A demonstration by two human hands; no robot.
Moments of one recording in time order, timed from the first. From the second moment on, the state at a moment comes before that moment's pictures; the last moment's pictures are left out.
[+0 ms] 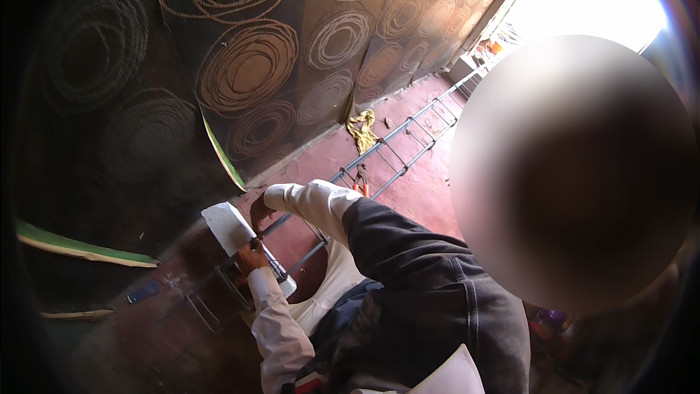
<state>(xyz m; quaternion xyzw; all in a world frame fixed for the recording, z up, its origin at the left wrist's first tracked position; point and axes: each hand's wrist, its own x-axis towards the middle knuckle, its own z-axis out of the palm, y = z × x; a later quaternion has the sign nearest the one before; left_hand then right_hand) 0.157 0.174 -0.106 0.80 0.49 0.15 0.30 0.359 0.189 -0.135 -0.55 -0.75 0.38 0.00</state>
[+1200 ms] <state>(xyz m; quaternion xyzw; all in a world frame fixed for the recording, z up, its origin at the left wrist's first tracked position) 0.116 0.156 -0.125 0.28 0.47 0.16 0.82 0.292 0.151 -0.113 -0.75 -0.56 0.29 0.21</state>
